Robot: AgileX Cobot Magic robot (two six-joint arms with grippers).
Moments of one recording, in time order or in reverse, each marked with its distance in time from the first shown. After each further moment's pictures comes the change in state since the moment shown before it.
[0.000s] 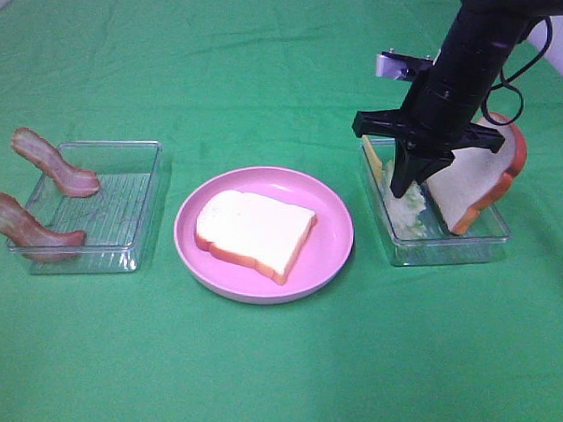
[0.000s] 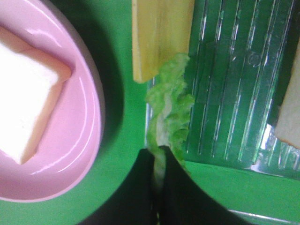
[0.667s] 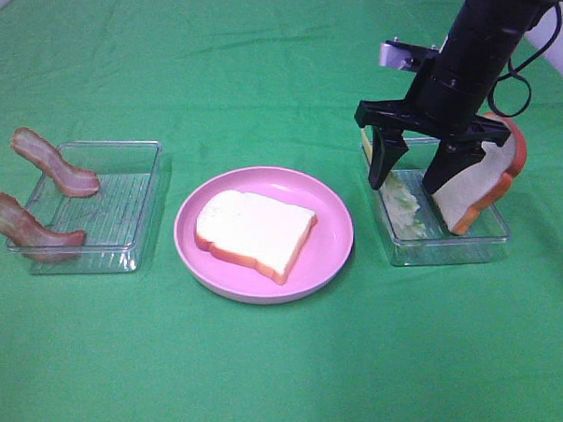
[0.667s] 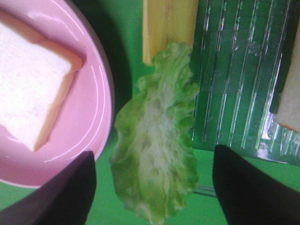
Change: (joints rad) left arm 0.000 0.000 0.000 0.000 0.000 0.000; right arm 0.000 -0.022 0.000 0.016 0.026 0.004
